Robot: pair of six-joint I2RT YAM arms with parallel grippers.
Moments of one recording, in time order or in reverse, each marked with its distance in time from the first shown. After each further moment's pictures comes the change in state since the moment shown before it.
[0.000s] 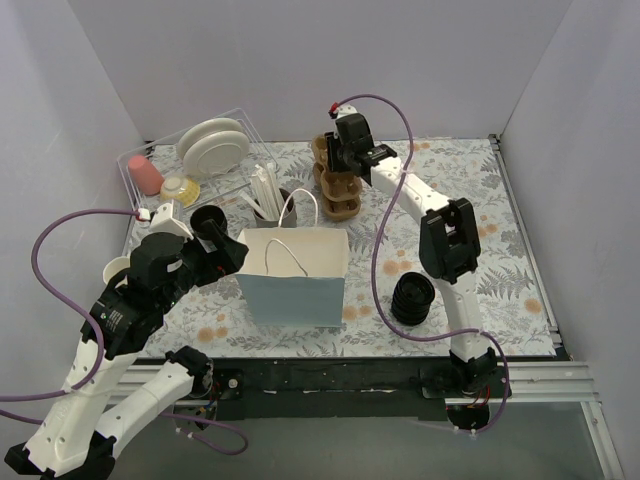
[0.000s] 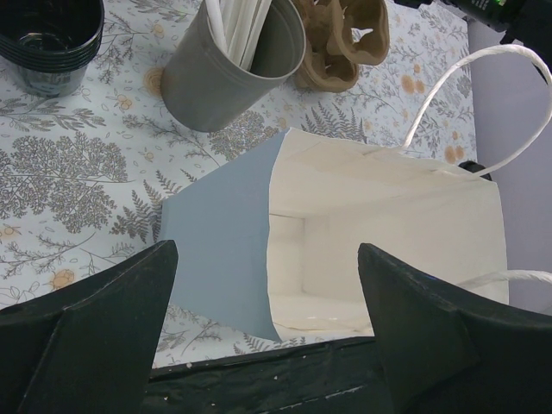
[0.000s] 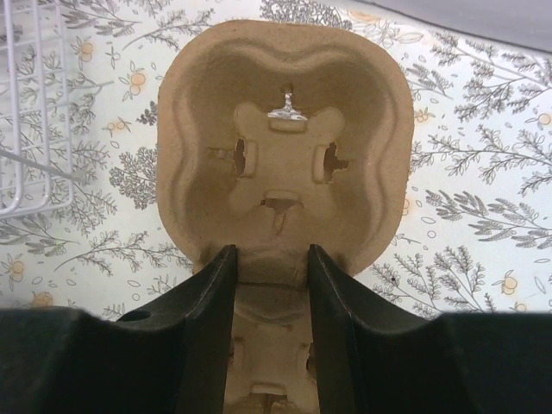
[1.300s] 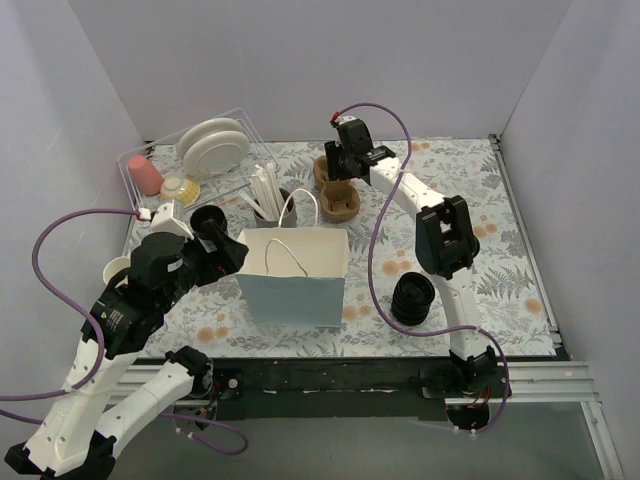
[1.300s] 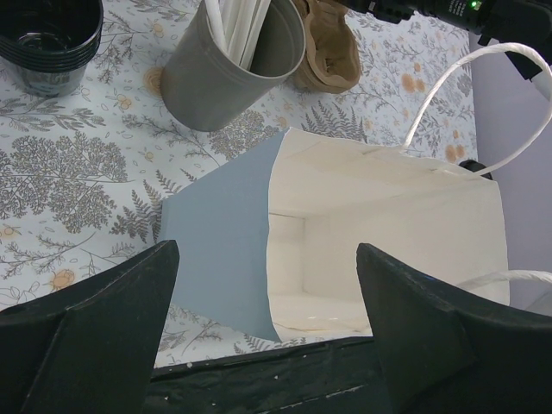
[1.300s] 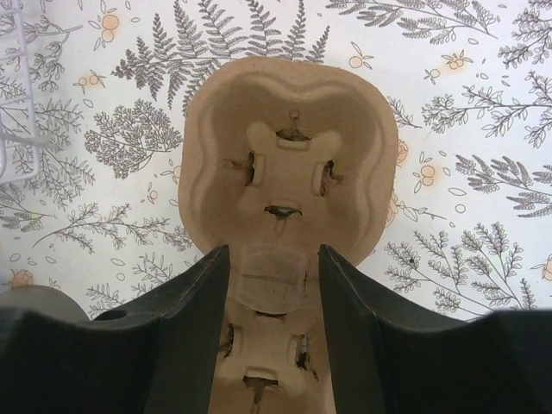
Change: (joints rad) left arm 0.000 0.002 0.000 0.000 0.002 0.003; right arm -0.019 0.061 0.043 -0.084 -0.066 0.031
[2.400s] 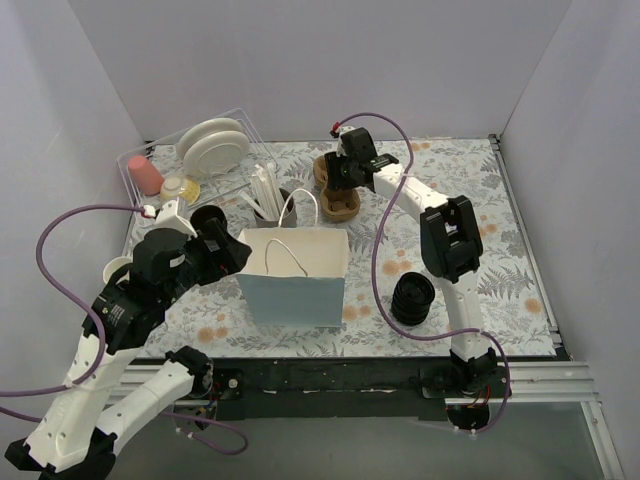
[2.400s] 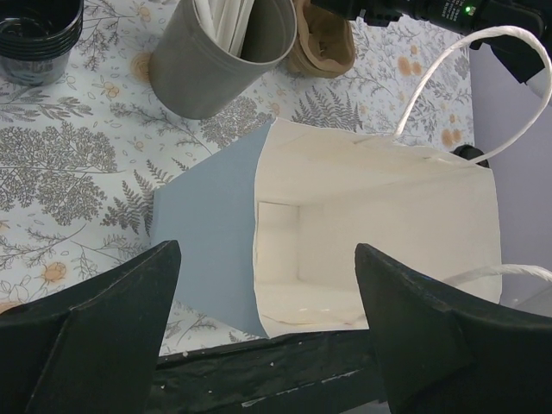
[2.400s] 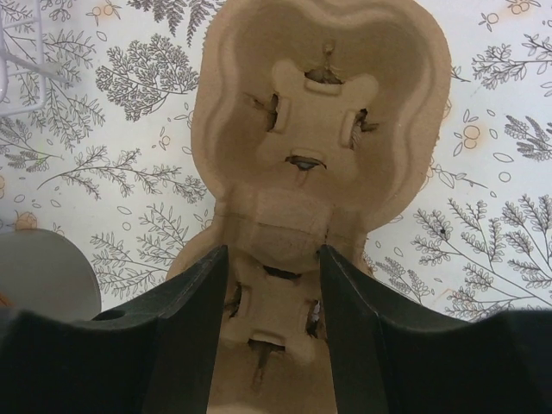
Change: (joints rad) left arm 0.000 0.027 0.024 -0.018 0.039 -0.003; right arm -0.005 -0.071 -0.168 0.062 -0.102 -0.024
